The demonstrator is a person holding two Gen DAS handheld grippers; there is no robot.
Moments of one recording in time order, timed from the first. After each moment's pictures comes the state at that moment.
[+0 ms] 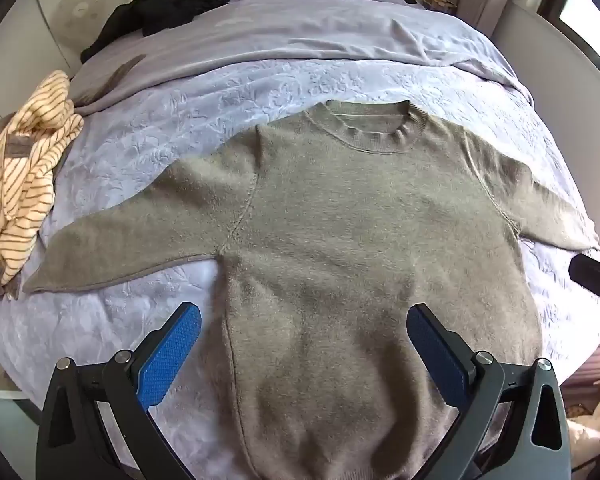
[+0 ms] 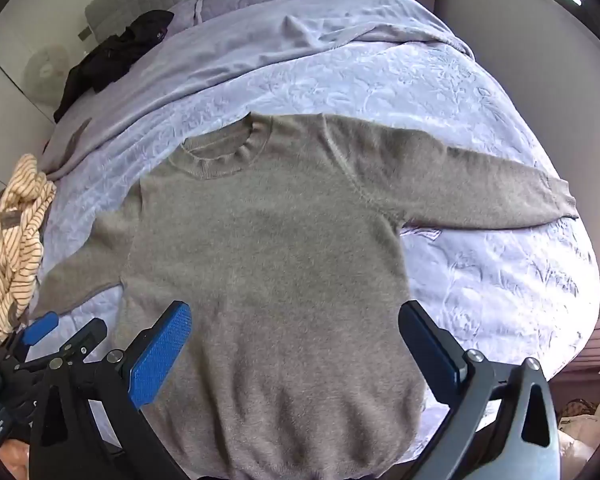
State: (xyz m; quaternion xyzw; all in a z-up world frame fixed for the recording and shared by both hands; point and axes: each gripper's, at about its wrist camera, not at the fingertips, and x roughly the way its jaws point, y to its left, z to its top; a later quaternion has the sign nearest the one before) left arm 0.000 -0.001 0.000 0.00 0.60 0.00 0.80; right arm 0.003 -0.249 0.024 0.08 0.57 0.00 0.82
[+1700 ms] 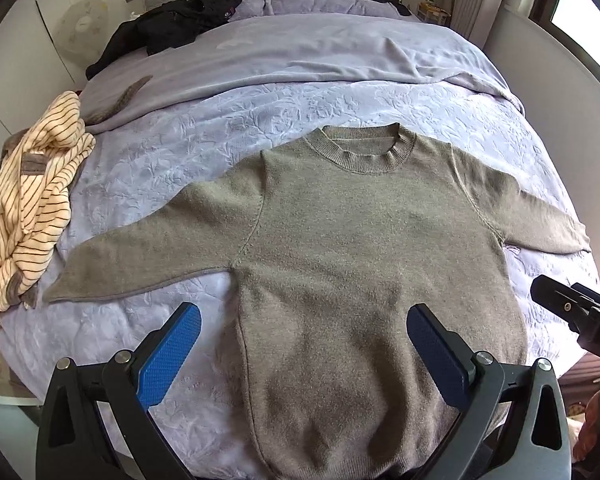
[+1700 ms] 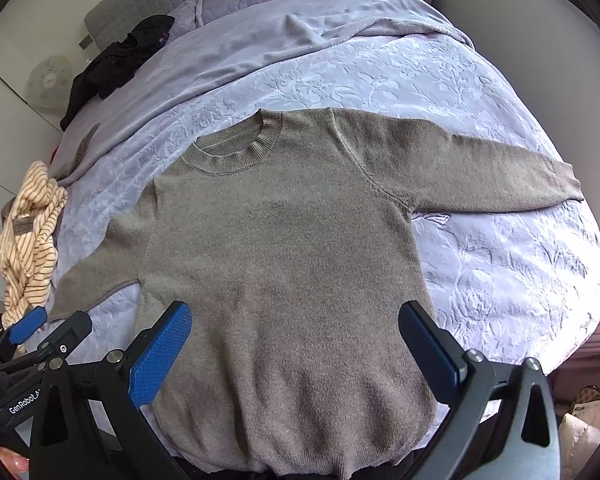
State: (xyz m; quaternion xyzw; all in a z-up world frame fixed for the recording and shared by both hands) left arm -0.012 -0.001 0.043 0.00 0.55 0.00 0.83; right arm -0.007 -0.246 0.028 0.10 0.56 0.00 0.83
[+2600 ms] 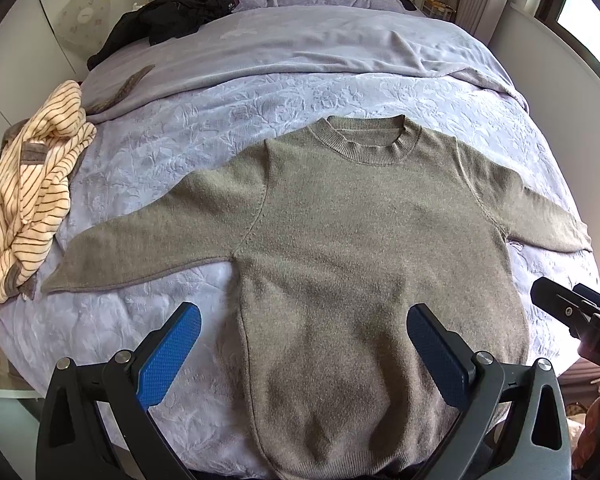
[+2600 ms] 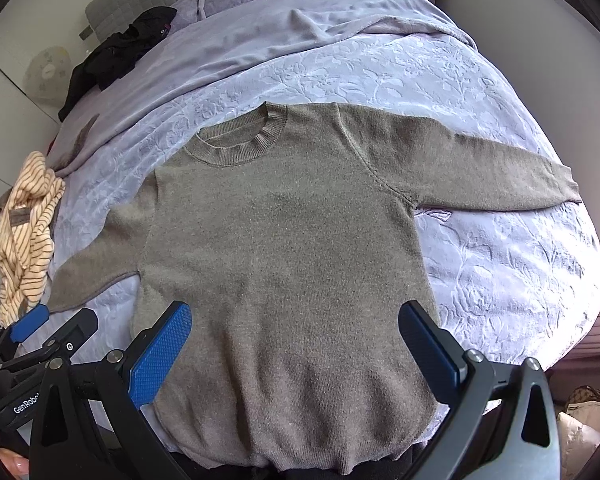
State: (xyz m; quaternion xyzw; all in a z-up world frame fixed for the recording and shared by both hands) left arm -0.012 0.003 0.038 -0.01 0.57 0.01 0.82; right arm -0.007 -0.232 0.029 0.08 0.57 0.00 0.82
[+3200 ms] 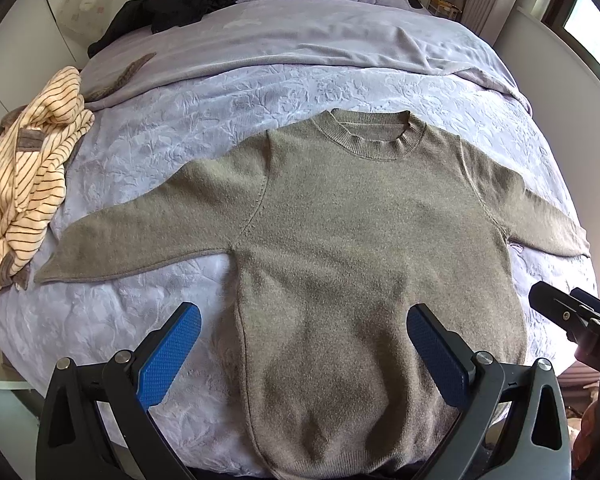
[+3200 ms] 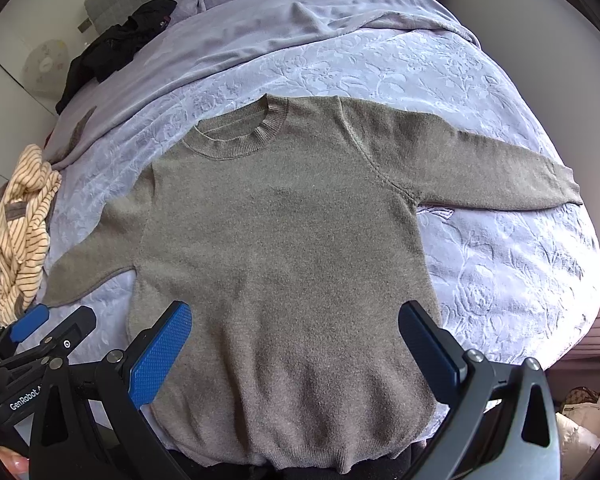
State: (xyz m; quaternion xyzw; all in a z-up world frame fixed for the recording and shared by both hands) left arm -0.012 0.008 0.028 -0.03 0.57 0.01 0.82; right arm -0.003 -0.231 0.024 0.08 0.58 0.00 0.81
